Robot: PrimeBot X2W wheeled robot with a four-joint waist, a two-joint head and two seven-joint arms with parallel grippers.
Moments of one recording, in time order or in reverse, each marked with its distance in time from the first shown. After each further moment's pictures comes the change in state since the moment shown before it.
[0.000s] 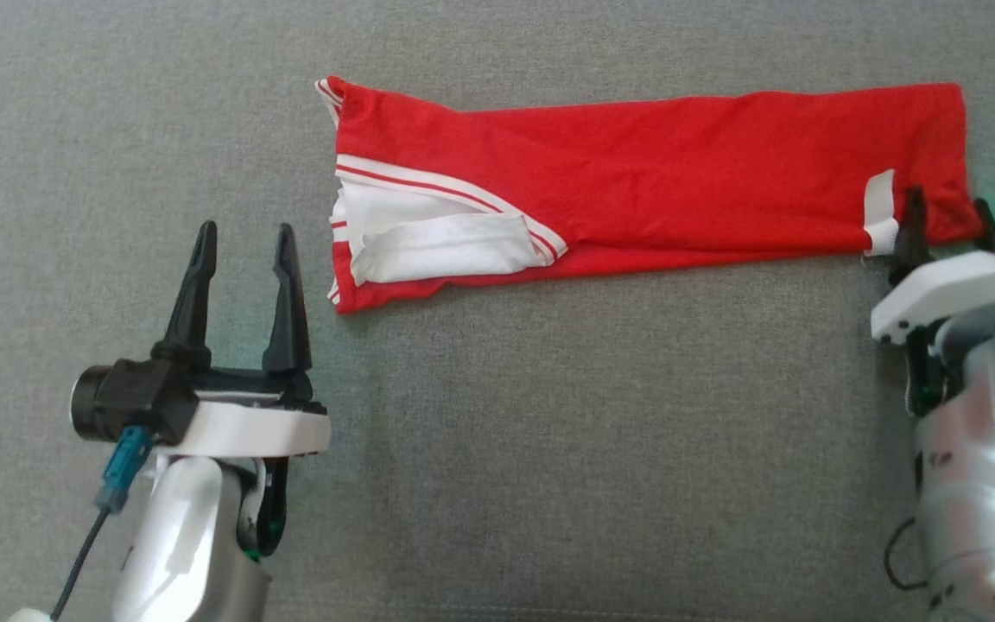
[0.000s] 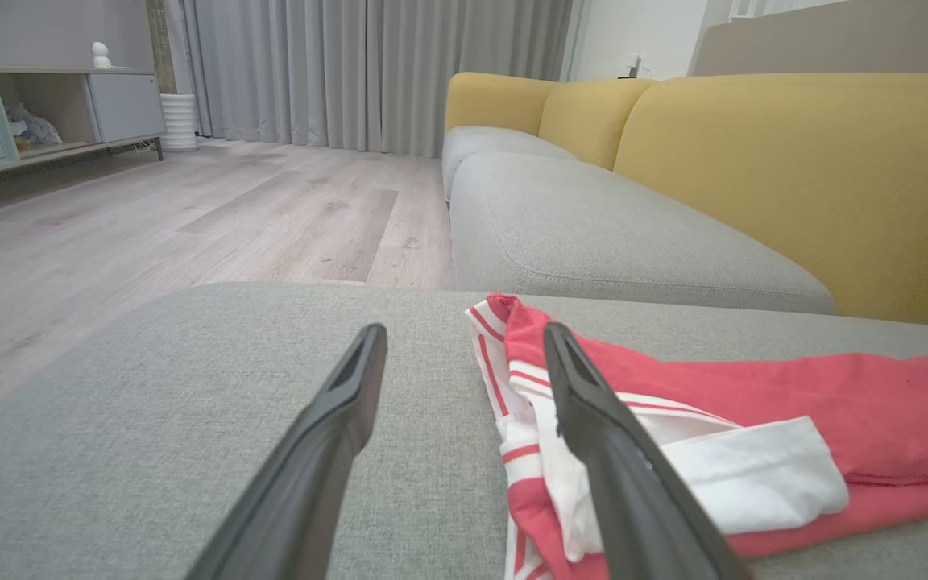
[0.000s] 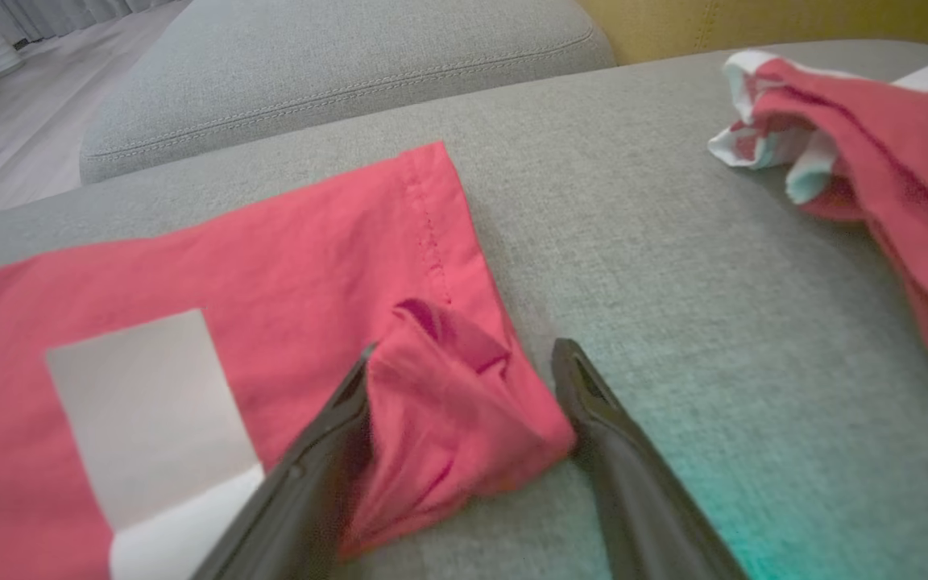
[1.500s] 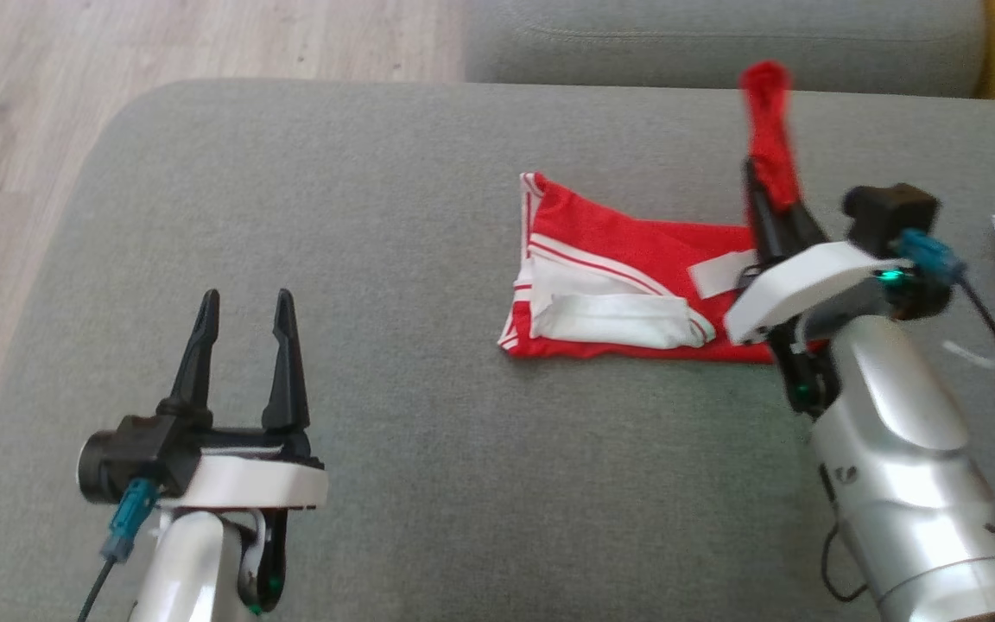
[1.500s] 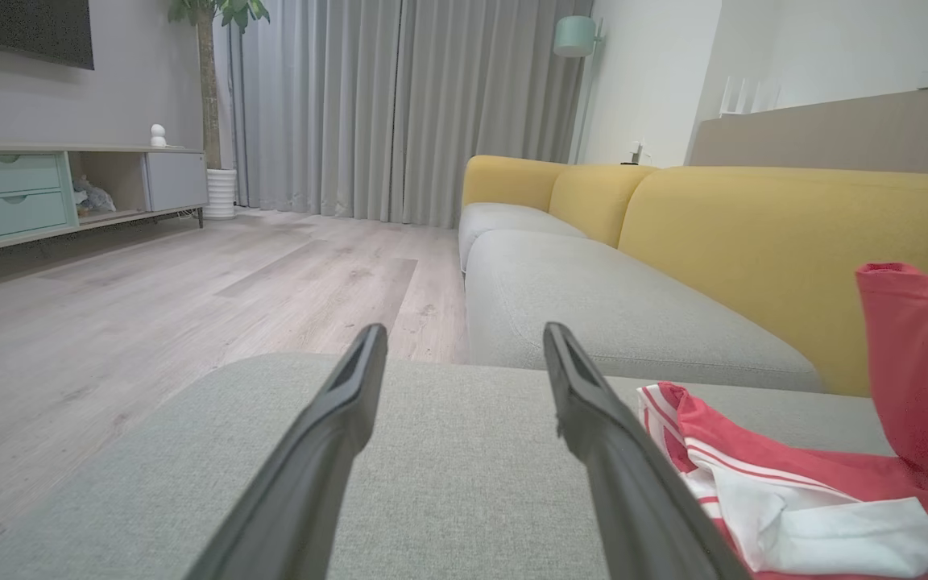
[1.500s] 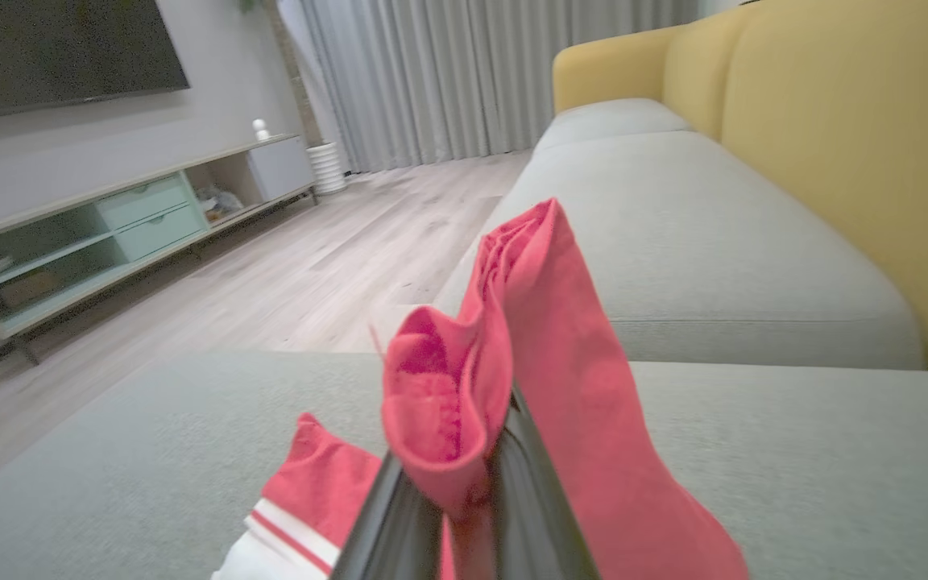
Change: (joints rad) left arm 0.101 -0.012 0.029 0.012 0.012 -0.018 0.000; right arm 0.013 -0.003 0.564 -0.091 0.328 0.000 -0.041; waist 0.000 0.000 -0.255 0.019
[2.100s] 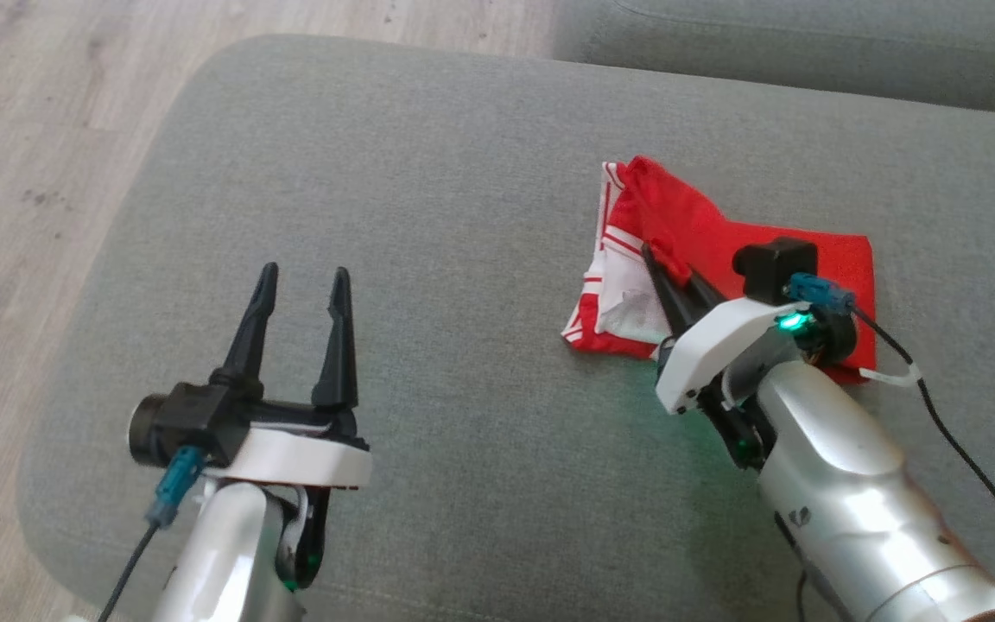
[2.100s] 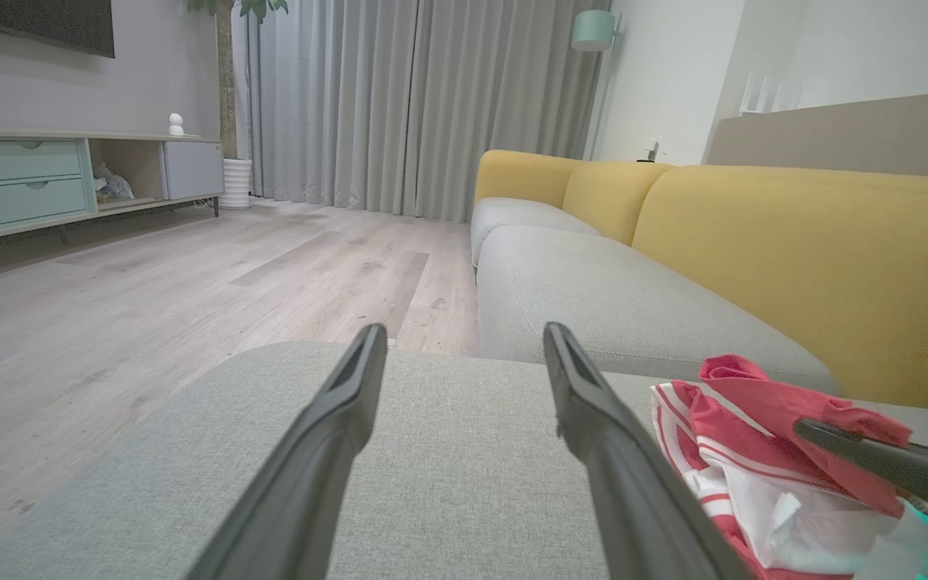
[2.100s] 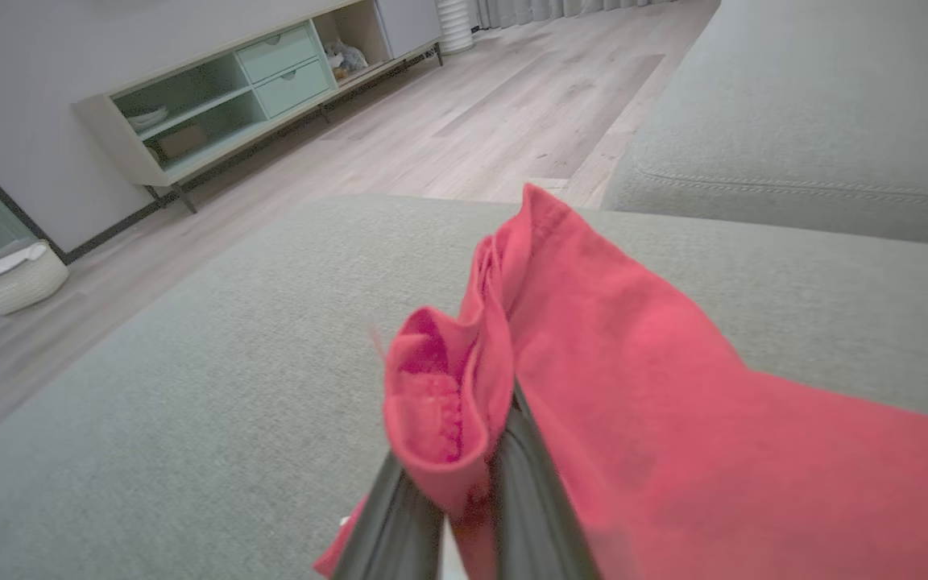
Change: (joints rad) left arm -0.068 -0.001 -0.111 0.039 -0.048 0.009 0.000; right arm -0.001 -0.004 0.314 0.107 0.179 0.000 0.025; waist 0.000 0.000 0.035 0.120
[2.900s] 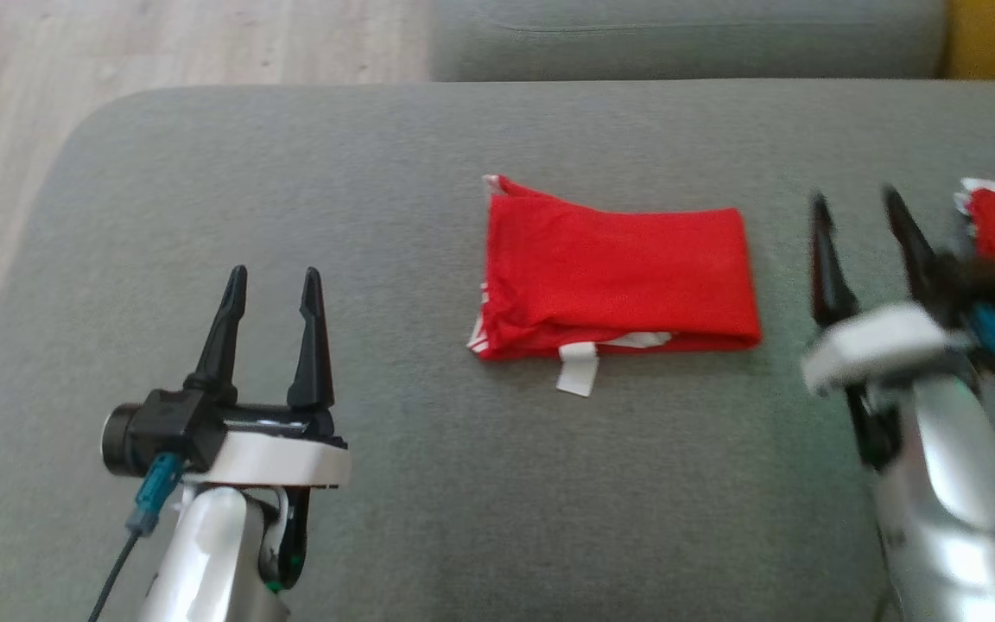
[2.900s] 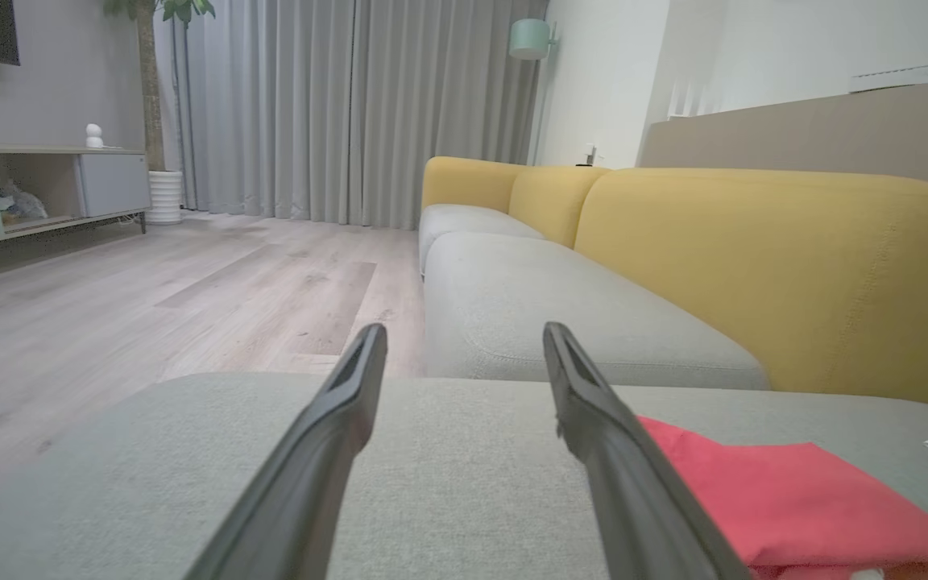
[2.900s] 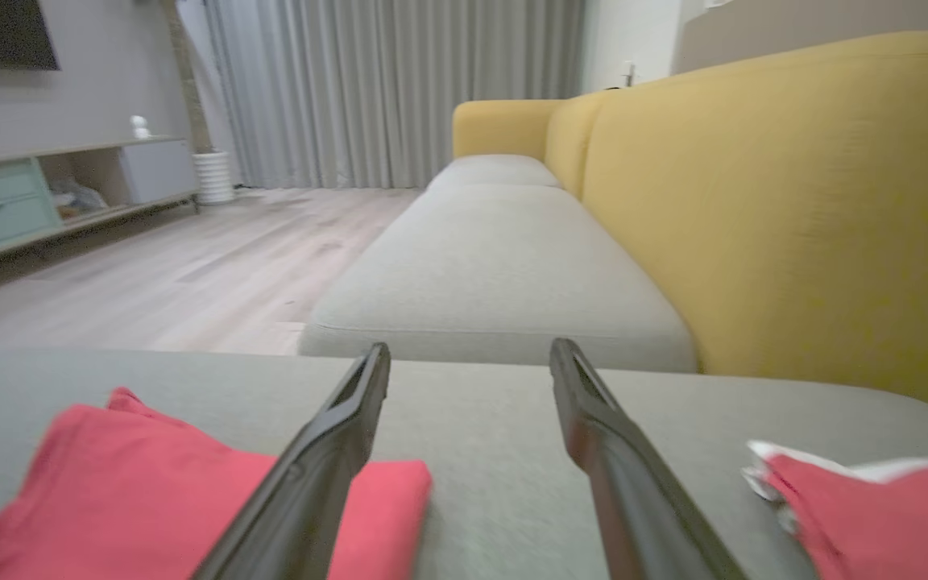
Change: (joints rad) left arm 0.015 -0.001 0.047 -0.012 0.028 0.017 0.000; right arm 0.122 -0.002 -0.512 -0.219 -0.417 0.000 -0.119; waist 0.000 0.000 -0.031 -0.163
